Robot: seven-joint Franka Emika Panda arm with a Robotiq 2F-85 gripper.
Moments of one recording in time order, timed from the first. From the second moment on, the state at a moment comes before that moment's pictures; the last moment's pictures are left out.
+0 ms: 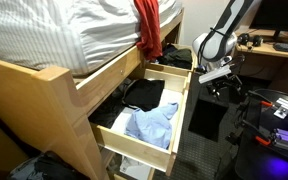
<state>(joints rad) 0.02 0.56 -0.16 -2.37 0.01 2.18 1.25</state>
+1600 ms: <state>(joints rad) -0.03 0.67 -0.06 -2.26 0.30 2.45 1.15</state>
